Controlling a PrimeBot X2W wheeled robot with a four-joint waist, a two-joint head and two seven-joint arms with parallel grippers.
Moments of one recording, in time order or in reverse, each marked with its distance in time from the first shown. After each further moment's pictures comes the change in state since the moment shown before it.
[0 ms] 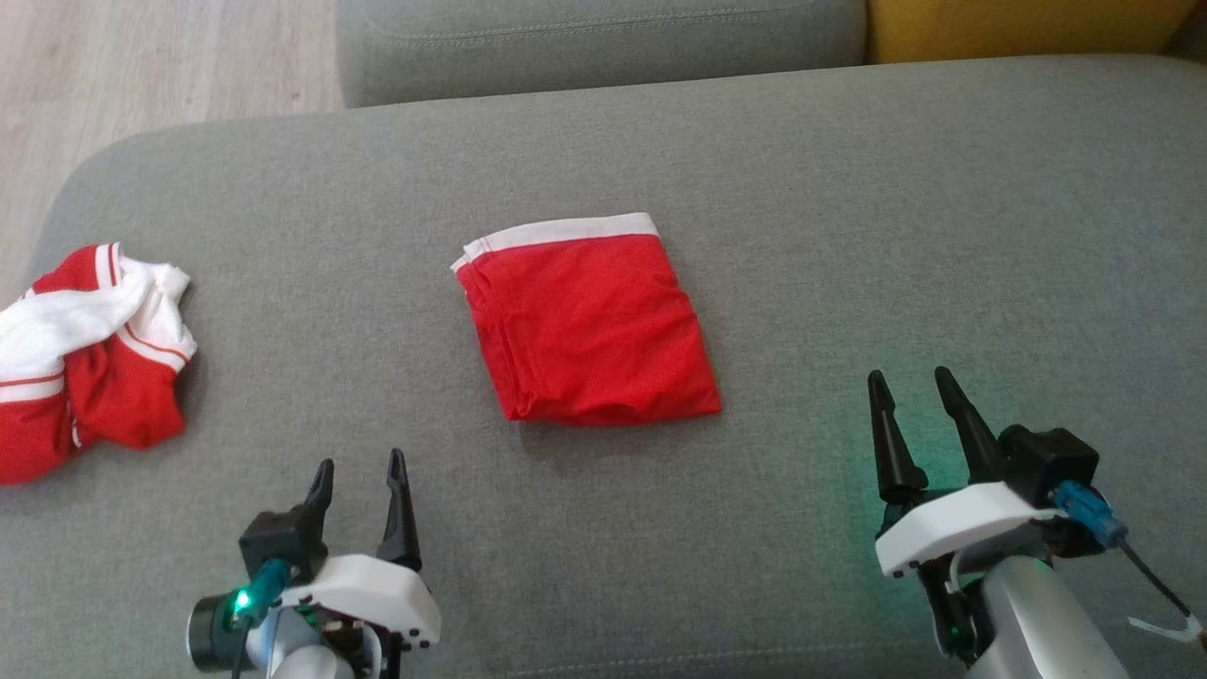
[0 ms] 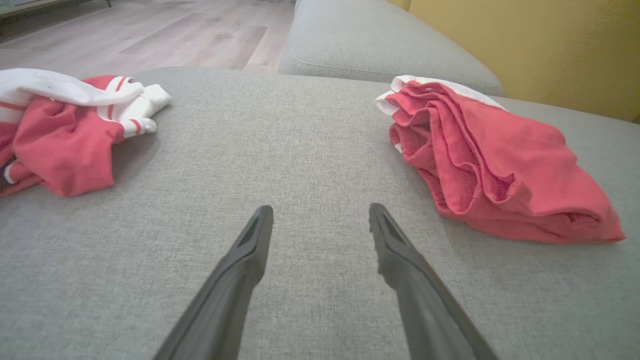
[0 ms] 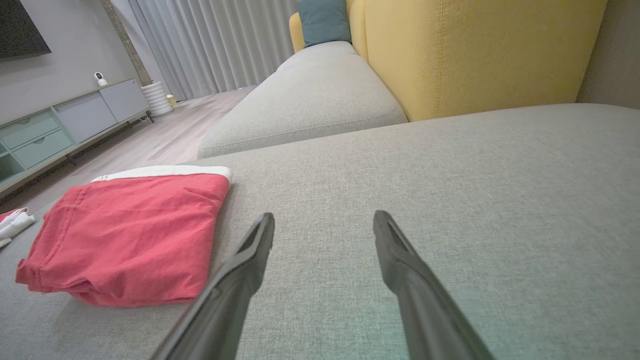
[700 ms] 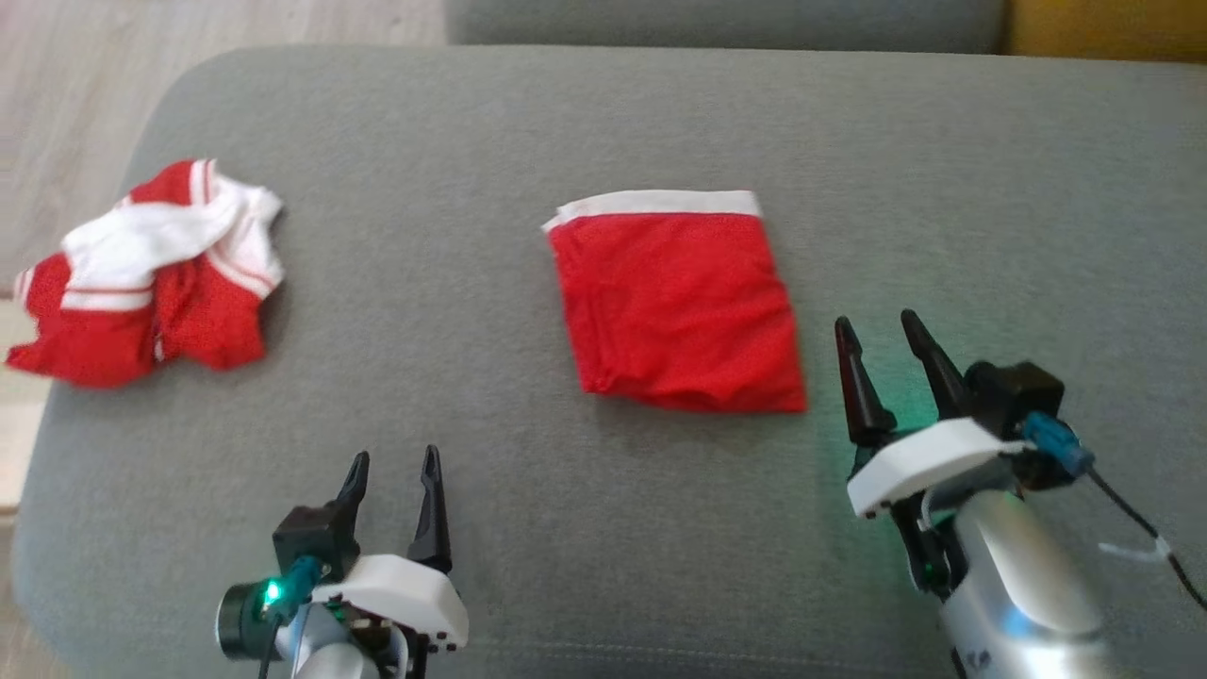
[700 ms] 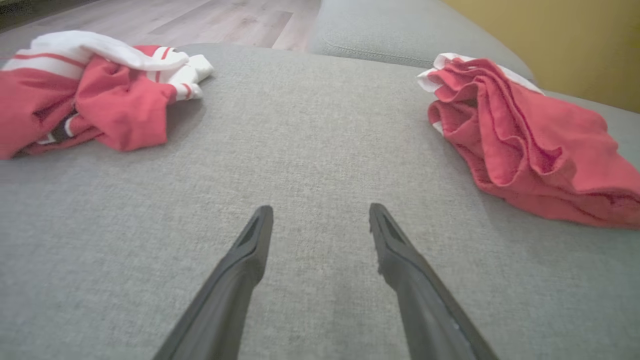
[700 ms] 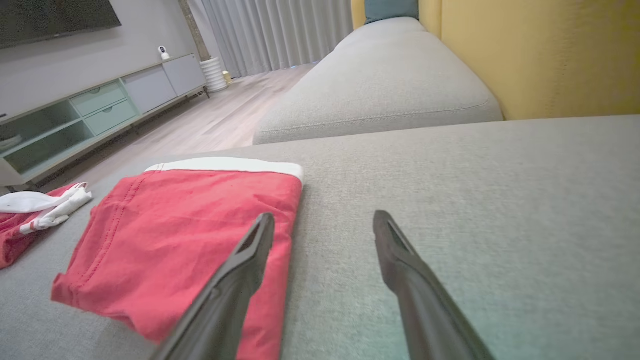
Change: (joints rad) left arm -0.004 0.000 -0.058 -0.027 0.001 -0.001 0.000; right arm -0.145 0.004 0.063 0.107 0.018 0.000 0.000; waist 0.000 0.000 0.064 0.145
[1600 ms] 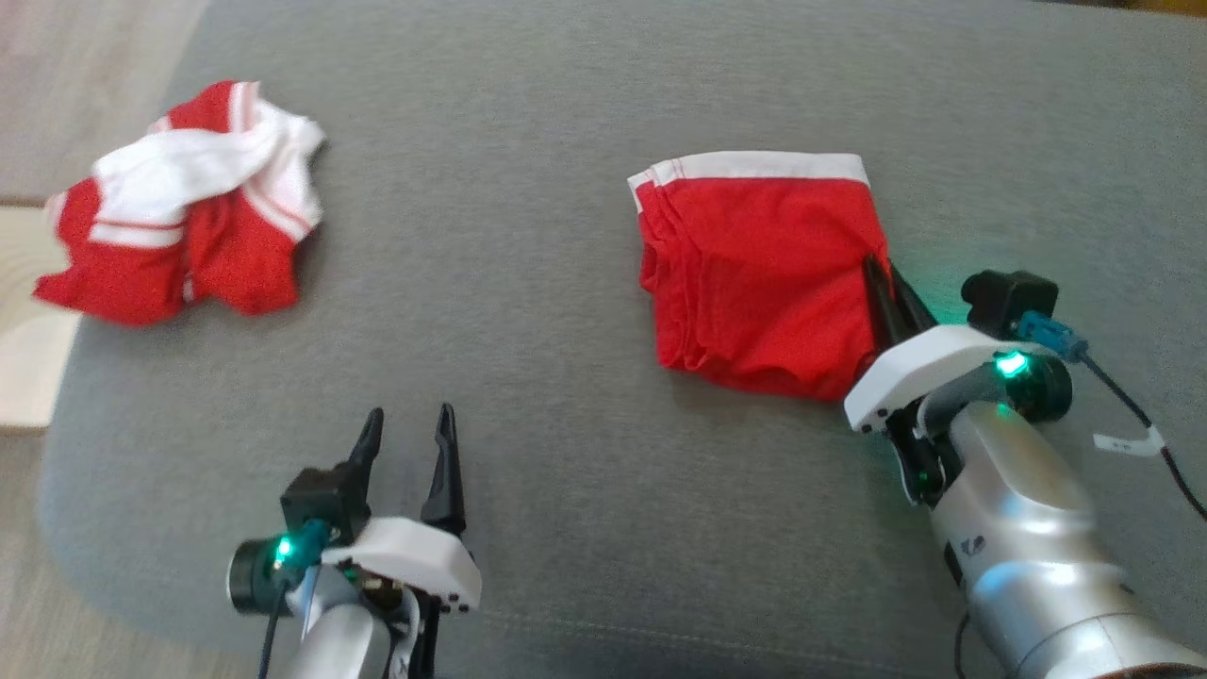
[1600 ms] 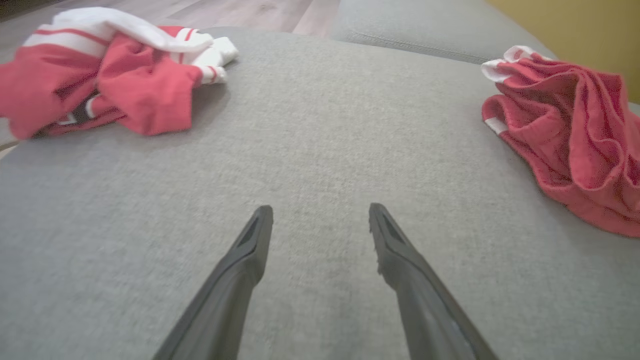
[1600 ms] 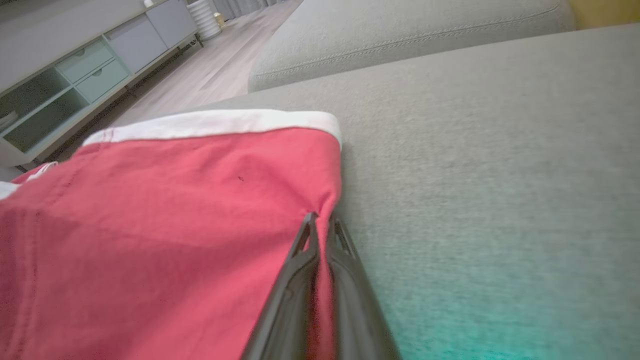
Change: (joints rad) left arm -0.053 0.000 -0.037 -0.021 -0.020 0.000 0.000; right arm -0.303 -0.004 0.056 0.406 0.133 0.000 0.000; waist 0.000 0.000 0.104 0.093
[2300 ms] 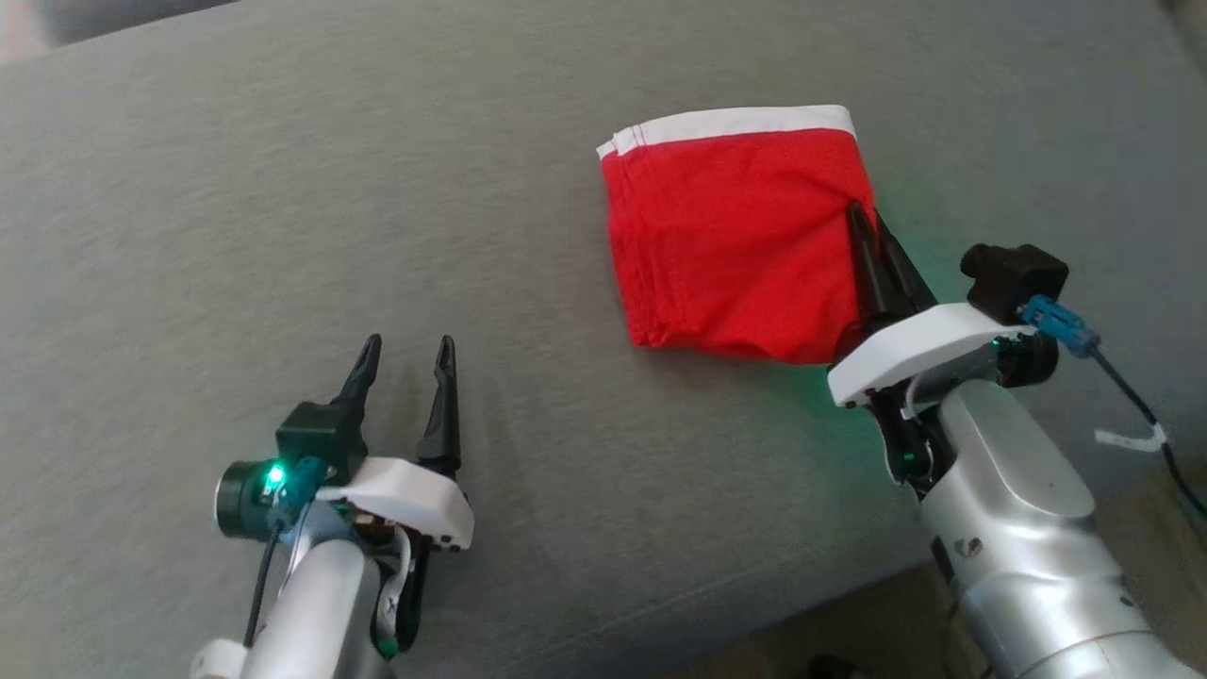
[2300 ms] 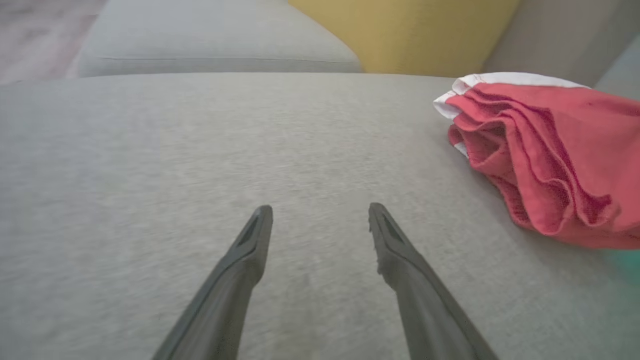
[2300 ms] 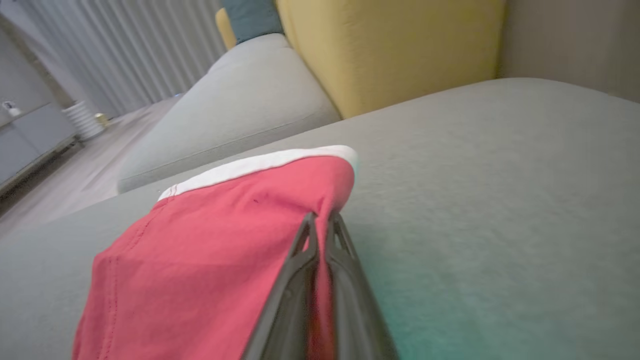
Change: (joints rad) left arm -0.118 0.001 0.028 0.025 0.070 -0.058 0.000; right arm 0.064 -0.001 0.034 -0.269 0.053 0.000 0.000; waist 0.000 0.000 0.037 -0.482
